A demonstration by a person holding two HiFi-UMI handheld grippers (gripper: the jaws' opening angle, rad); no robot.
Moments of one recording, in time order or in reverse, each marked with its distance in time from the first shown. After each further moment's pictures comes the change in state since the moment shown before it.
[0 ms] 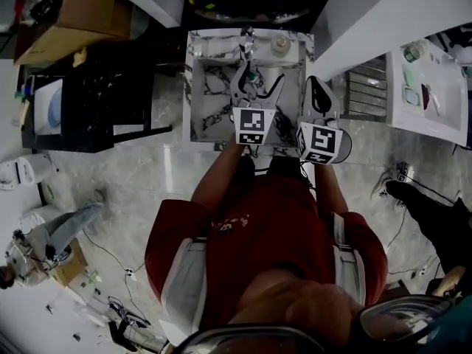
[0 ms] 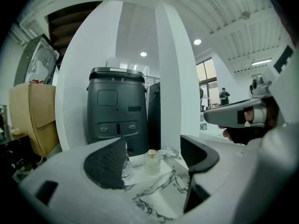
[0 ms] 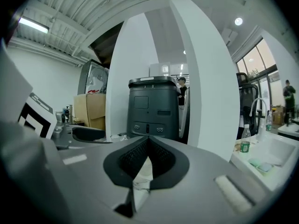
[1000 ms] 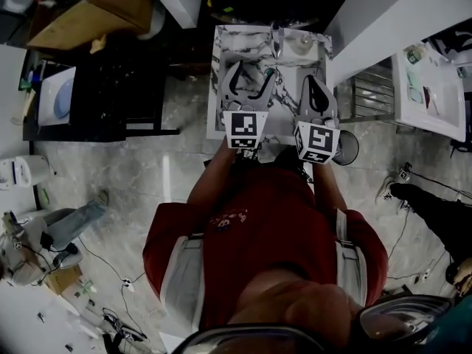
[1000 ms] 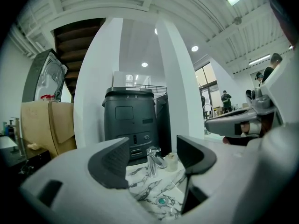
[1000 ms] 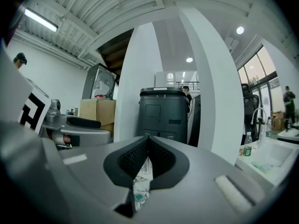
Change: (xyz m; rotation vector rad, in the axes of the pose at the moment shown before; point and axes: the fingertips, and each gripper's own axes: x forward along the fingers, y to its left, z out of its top) left arm -0.127 0.083 0.034 0.052 -0.115 0.048; right arm -0.038 0.121 0.032 -0.044 -0.082 -0.003
